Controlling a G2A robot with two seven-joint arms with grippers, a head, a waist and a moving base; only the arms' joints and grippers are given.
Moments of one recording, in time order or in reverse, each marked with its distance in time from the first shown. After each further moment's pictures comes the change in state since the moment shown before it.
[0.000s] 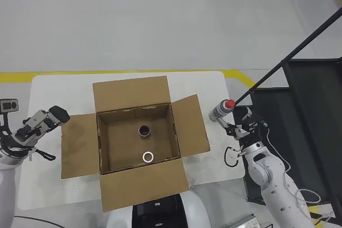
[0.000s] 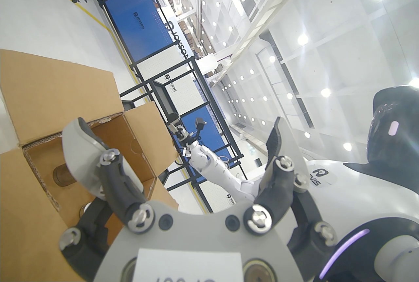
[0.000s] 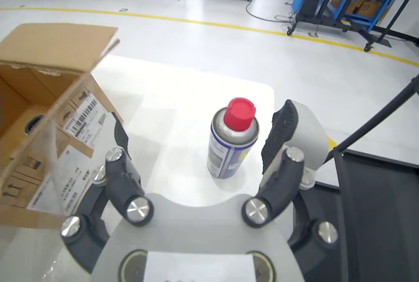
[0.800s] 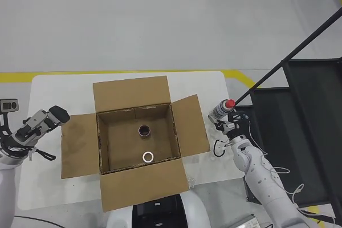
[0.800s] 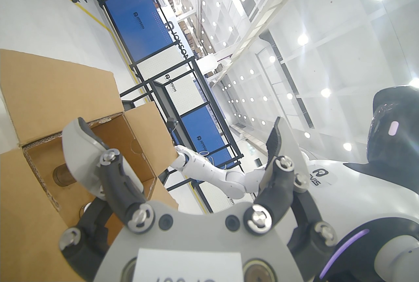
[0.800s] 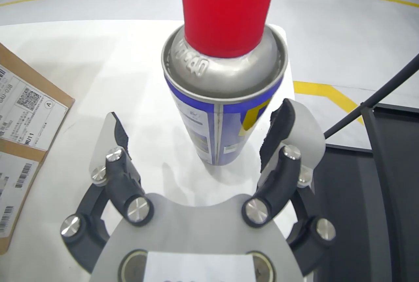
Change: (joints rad) left arm 0.000 0.000 0.000 0.000 0.000 0.000 0.000; right arm 0.359 -0.062 -0.210 0.558 0.045 0.008 -0.120
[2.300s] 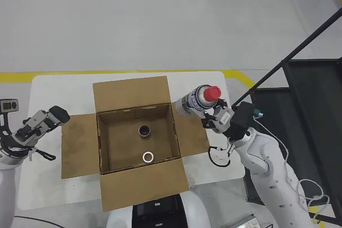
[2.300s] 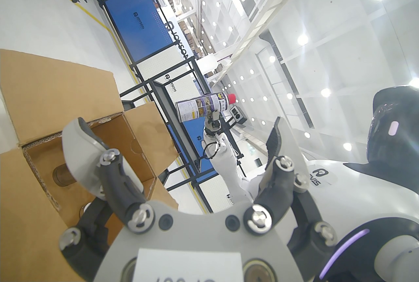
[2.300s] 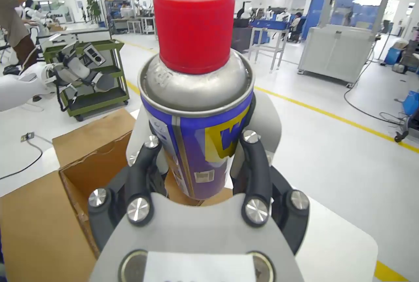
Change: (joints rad) left arm 0.000 0.000 0.000 0.000 0.000 0.000 0.000; right arm -0.239 0.036 0.097 -0.967 0.015 -0.285 0.290
